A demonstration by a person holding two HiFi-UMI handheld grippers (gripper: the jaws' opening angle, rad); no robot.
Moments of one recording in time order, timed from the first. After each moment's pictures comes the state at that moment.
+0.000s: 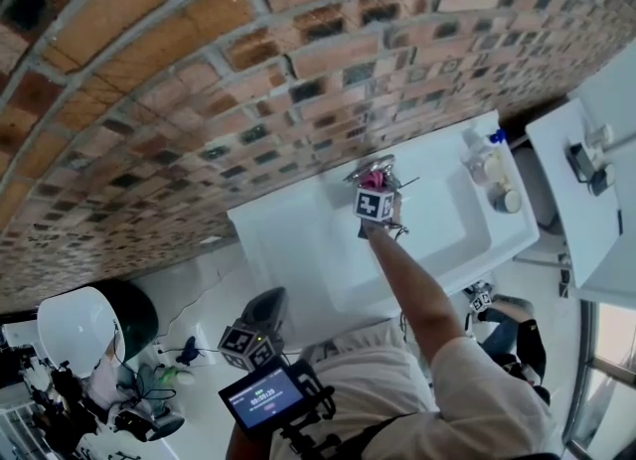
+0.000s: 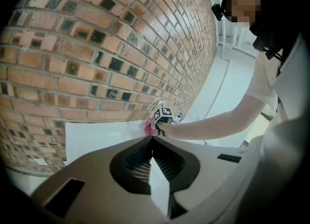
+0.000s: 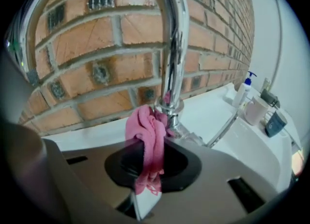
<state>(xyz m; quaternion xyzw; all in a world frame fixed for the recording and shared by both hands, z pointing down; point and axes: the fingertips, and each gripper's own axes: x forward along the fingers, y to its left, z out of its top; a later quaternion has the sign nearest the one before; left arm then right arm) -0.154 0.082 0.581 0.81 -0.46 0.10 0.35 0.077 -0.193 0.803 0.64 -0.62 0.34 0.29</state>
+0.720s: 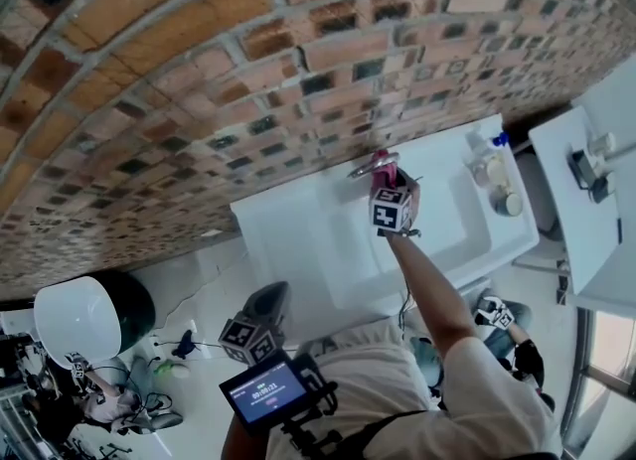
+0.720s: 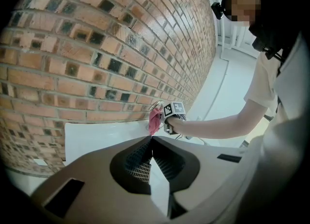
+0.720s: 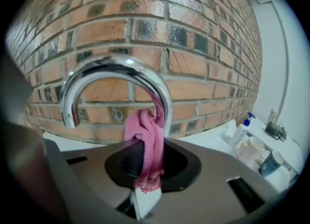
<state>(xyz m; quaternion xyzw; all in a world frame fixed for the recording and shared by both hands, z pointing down) -0.153 0.088 0.584 0.81 -0.46 0.10 0.34 0.096 -0.202 0.711 0.64 -0.70 0.20 0.26</state>
